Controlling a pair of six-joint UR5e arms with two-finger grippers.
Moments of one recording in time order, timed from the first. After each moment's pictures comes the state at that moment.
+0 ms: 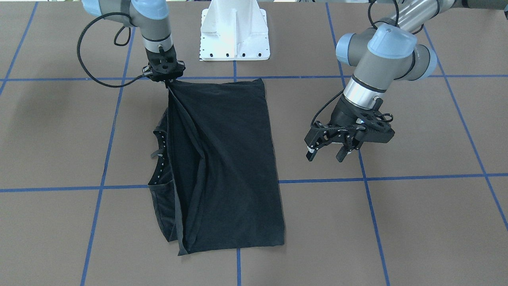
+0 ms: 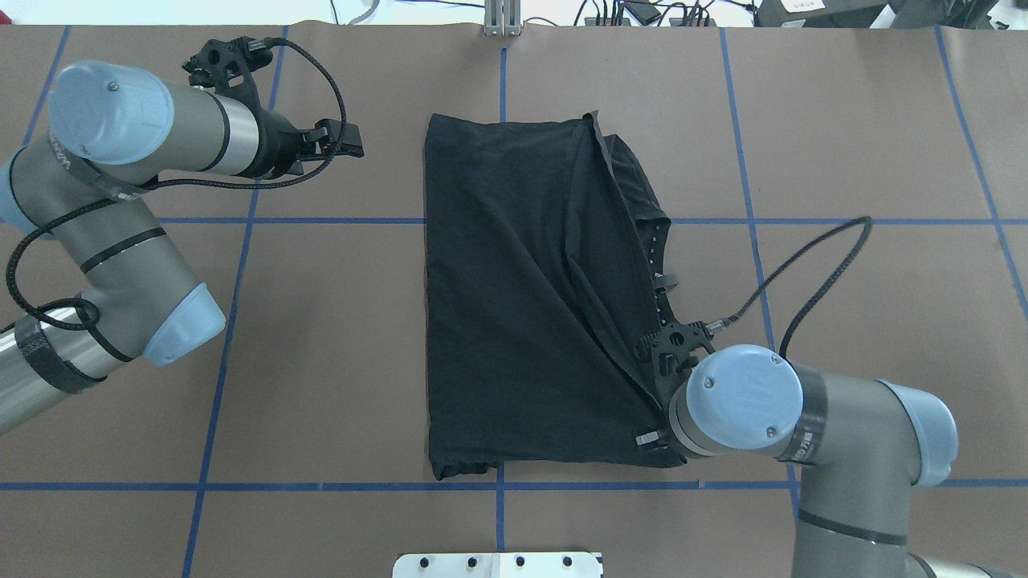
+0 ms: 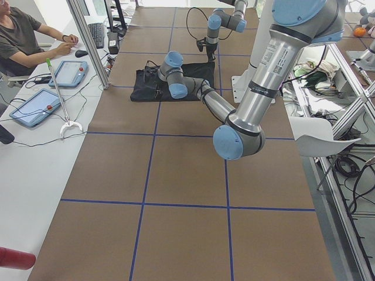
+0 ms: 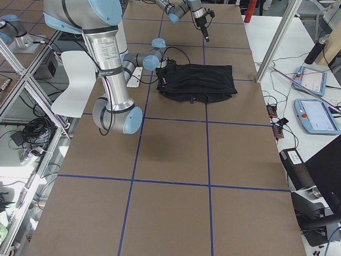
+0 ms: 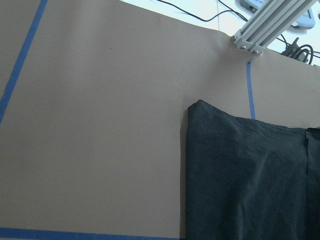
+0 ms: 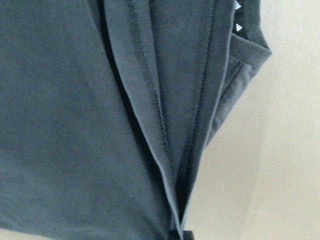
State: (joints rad) left arm -0.79 -2.04 -1.68 -2.14 -1.83 -1.32; right arm 0.28 -1.33 2.09 -1.67 1.74 1.17
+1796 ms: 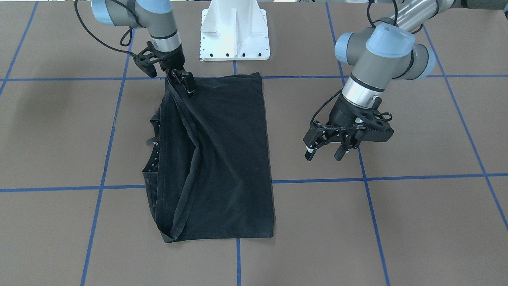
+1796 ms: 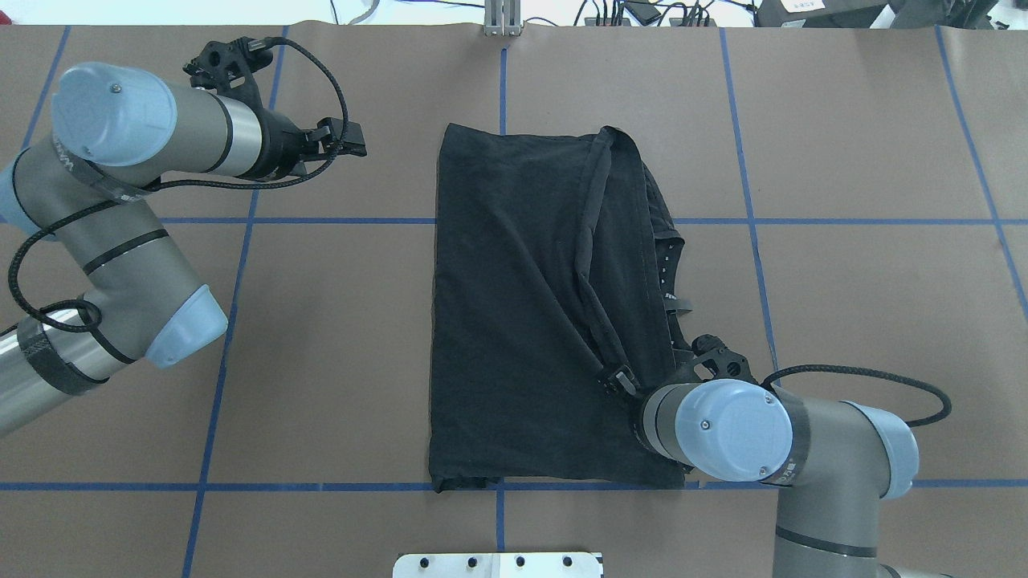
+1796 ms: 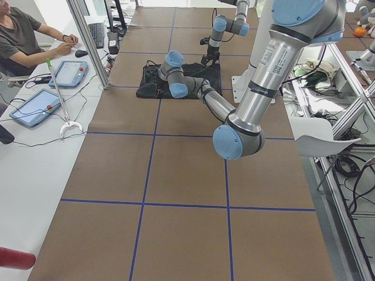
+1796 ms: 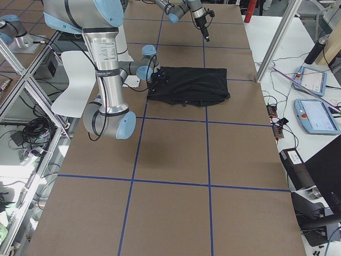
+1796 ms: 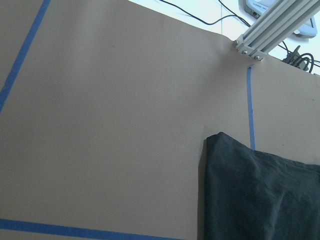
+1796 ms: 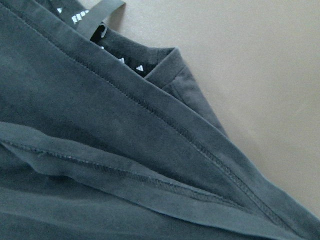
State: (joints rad) left arm -0.79 -2.04 -1.68 -2.14 -1.82 -1.35; right arm 0.25 -1.31 2.00 -1.43 1.57 2.30
